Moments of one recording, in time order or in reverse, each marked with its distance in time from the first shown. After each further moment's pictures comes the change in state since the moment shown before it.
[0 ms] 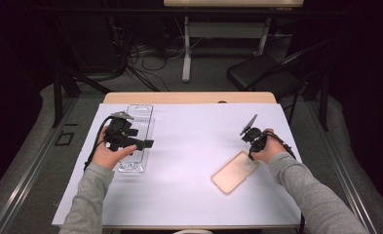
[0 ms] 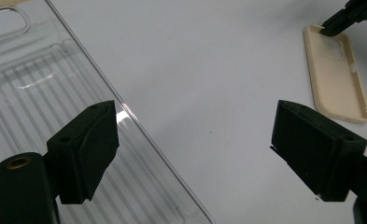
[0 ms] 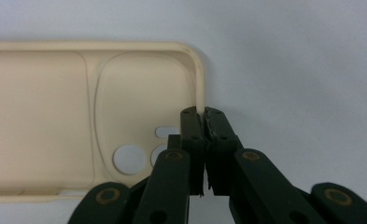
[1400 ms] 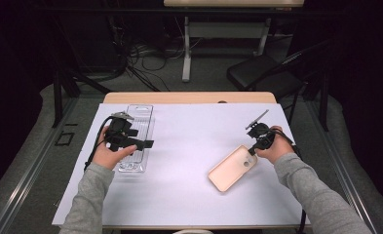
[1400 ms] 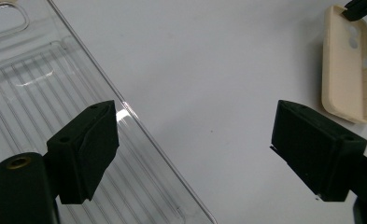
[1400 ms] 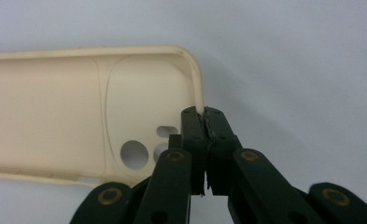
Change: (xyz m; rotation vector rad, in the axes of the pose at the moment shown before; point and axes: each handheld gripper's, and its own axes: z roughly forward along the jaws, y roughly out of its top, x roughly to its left) left arm 0.001 -0.001 0.002 0.006 -0.001 -0.001; right arm -0.001 -0.012 -0.035 -0.178 0.056 0.021
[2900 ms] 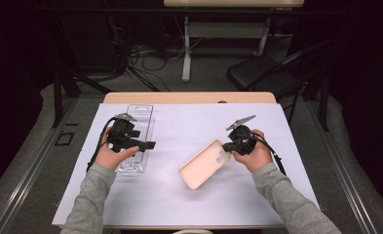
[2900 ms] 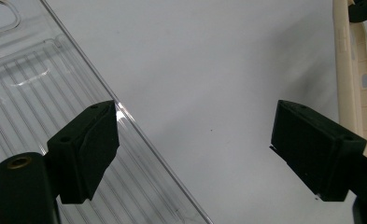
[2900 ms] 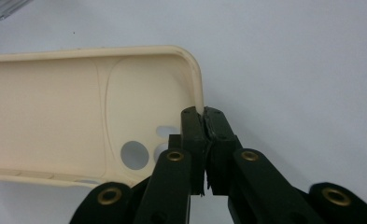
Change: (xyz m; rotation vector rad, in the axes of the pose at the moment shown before) left arm -0.003 -0.001 0.007 0.013 0.002 0.013; right arm 0.071 0.020 -0.007 -0.327 0.045 -0.043
